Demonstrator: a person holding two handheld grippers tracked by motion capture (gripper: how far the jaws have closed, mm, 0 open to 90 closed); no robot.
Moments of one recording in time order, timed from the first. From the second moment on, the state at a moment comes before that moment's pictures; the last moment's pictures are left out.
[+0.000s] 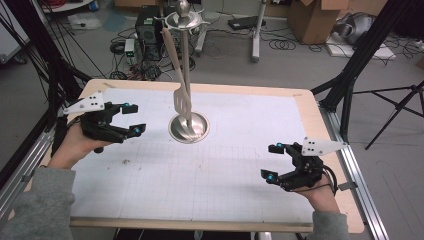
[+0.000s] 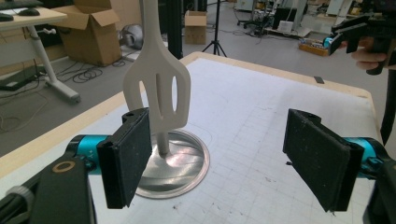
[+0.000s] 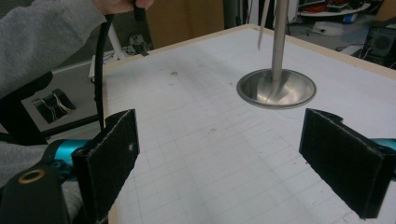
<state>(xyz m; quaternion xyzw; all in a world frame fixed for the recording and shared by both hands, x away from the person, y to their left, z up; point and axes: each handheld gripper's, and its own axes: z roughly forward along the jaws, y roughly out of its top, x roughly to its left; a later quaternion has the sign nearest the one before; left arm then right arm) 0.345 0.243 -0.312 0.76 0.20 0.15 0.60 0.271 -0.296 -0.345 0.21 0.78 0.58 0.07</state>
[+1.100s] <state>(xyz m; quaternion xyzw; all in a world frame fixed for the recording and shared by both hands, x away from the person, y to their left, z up) 0.308 0.274 -0.337 0.75 0.23 0.19 0.59 0.280 -0.287 -0.348 0.21 0.79 0.58 0.06</state>
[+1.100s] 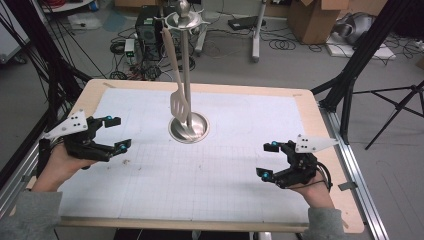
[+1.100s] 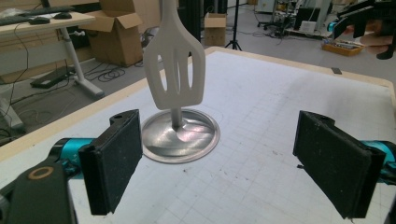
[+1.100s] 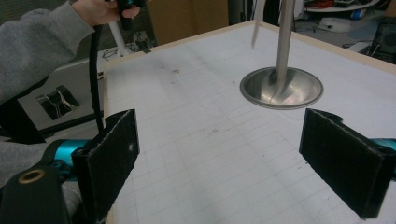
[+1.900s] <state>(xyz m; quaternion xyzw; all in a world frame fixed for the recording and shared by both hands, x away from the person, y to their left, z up) 0.285 0.309 -0.349 0.73 0.26 0.22 0.59 0.288 -0.289 -0.348 0.21 0.77 0.59 0.07</state>
